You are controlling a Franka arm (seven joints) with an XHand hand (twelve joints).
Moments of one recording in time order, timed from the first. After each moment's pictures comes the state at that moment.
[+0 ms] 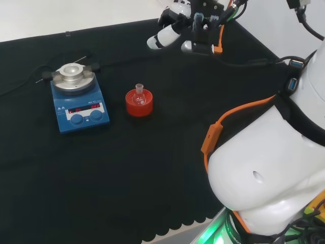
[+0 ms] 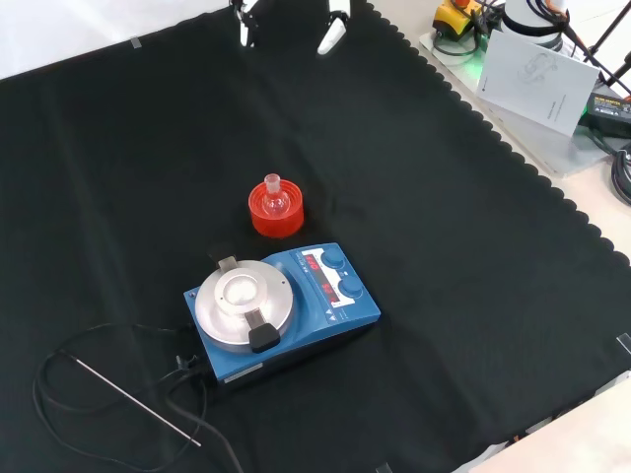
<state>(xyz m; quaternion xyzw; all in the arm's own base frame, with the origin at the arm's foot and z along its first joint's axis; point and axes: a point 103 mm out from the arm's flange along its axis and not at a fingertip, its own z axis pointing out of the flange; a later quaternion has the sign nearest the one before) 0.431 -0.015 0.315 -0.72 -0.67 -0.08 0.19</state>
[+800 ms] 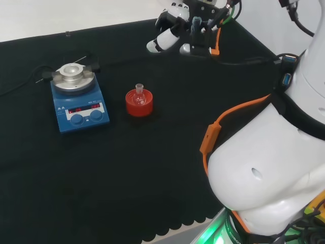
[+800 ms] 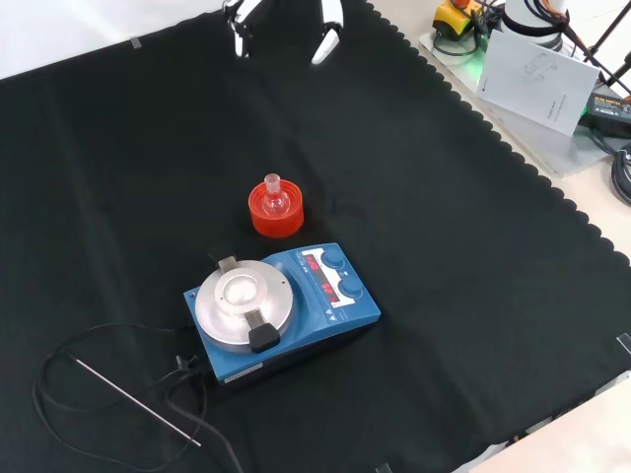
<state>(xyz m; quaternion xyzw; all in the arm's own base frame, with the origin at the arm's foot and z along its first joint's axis) 0.446 -0.014 0.301 -0.71 -0.68 -0.08 0.19</state>
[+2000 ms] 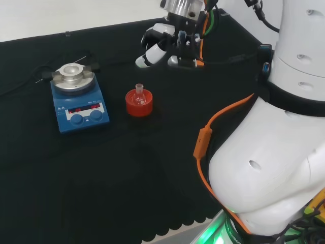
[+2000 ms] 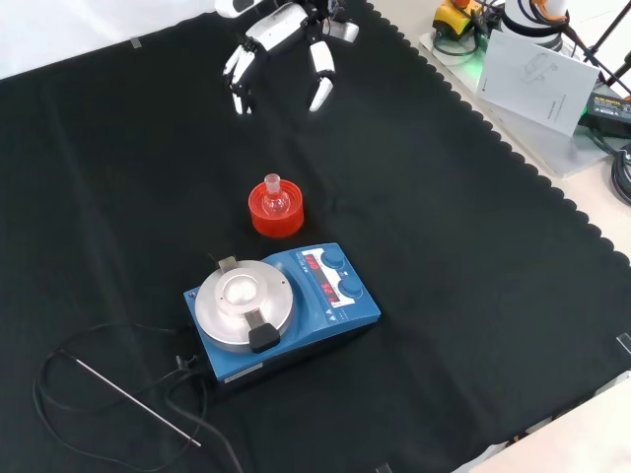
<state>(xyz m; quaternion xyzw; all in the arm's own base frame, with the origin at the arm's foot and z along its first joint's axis) 0.475 0.010 0.245 -0.67 -0.70 -0.06 0.24</state>
